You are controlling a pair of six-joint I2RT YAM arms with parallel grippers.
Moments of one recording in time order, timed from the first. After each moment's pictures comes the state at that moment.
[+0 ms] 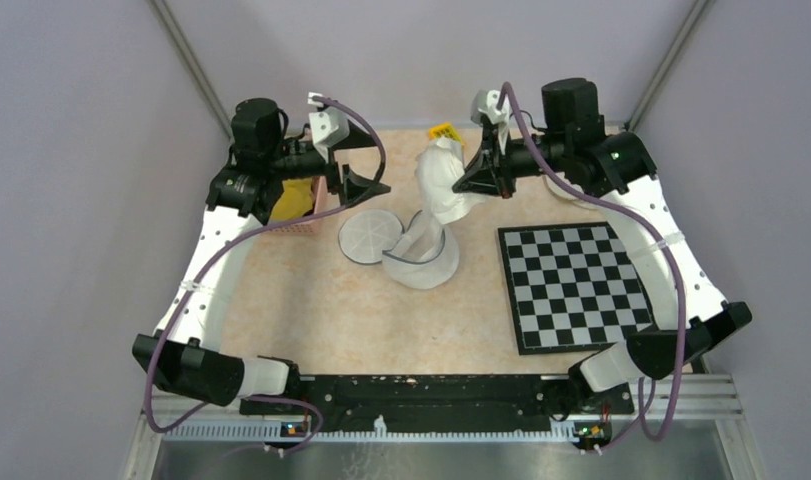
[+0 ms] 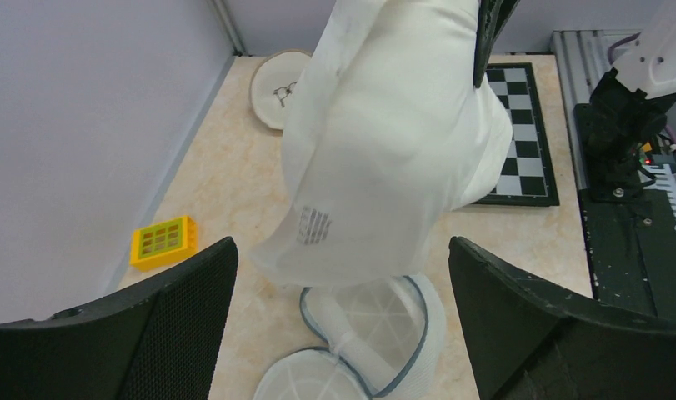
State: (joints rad) left arm -0.23 1.33 1.52 -0.42 1.11 0.39; right arm 0.47 1.46 1.85 -0.94 -0.89 -0.46
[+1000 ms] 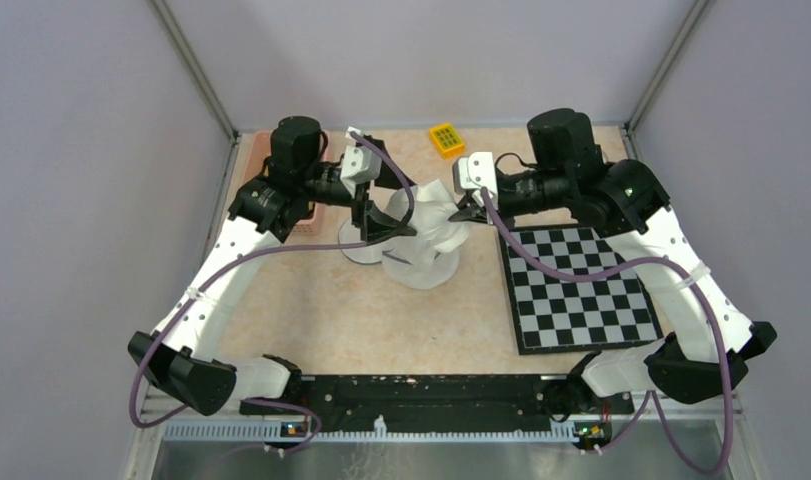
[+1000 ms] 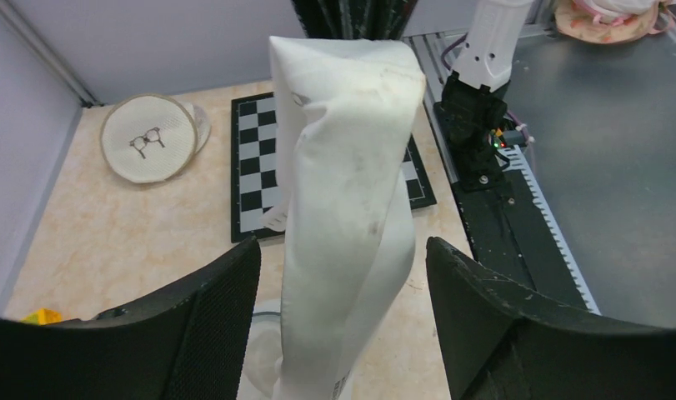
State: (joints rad) left arm -0.44 1.30 1.48 -0.51 1.20 0.45; right arm 0.70 1.34 1.82 -1.06 -0.68 -0.81
